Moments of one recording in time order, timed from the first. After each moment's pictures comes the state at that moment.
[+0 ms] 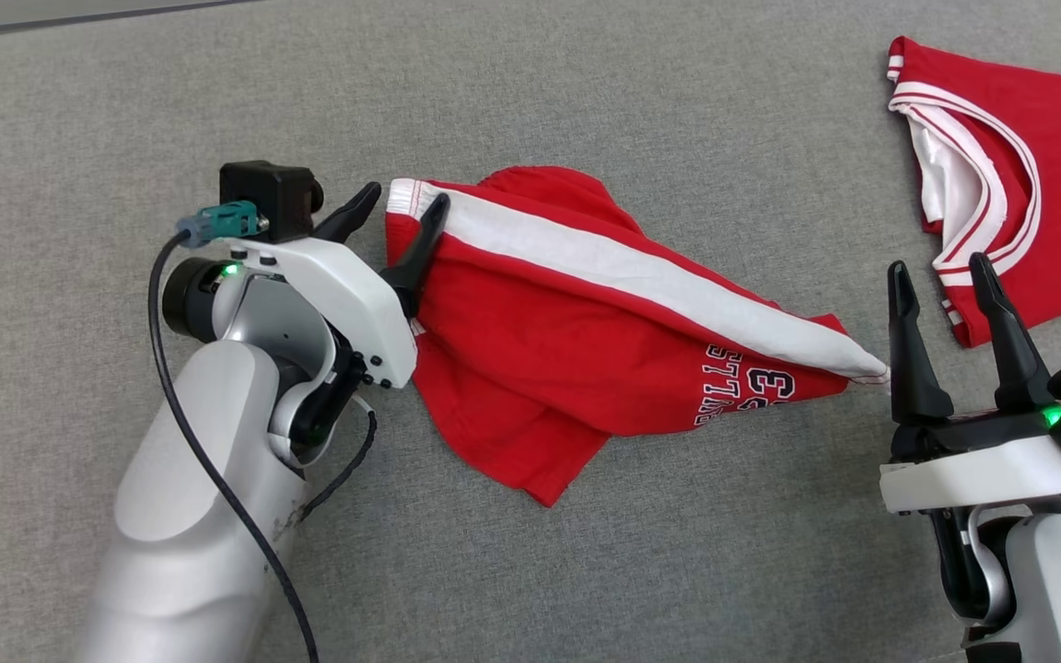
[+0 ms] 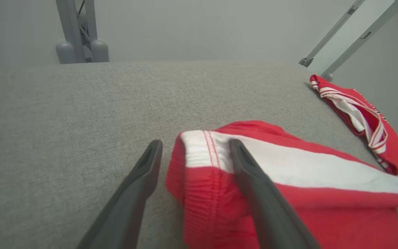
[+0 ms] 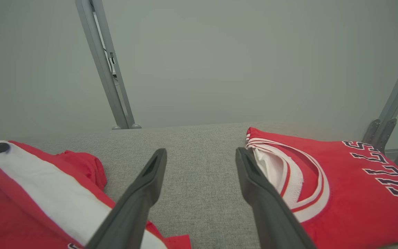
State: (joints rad) left arm -0.65 0.07 -0.28 0.45 -0.47 -0.10 0.23; right arm -0.26 -0.07 0.02 0.14 0.20 0.13 -0.26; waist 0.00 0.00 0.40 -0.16
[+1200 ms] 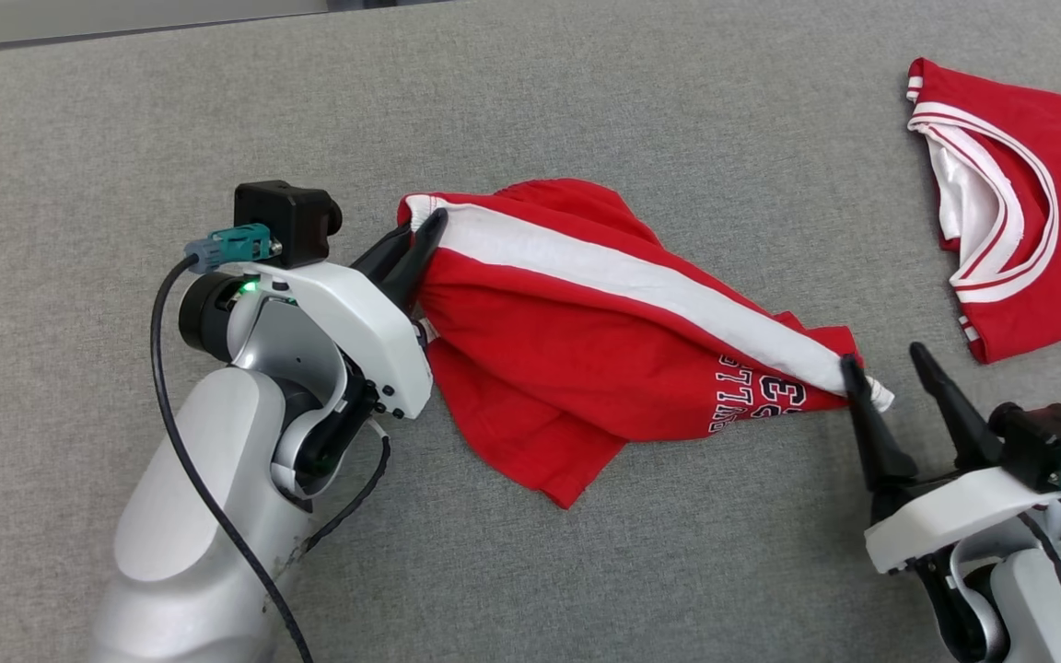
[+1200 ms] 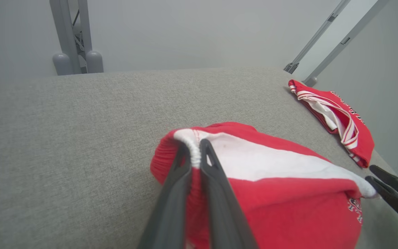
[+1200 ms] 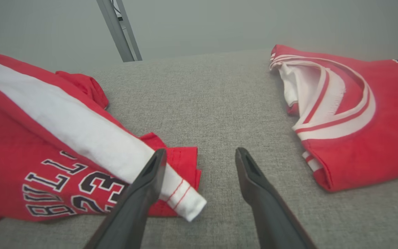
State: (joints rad) left arm -0.58 0.09 -0.32 0.30 -0.51 -0.09 0.29; right arm -0.25 -0.18 0.16 0.33 0.35 0.13 -0.20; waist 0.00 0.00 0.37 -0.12
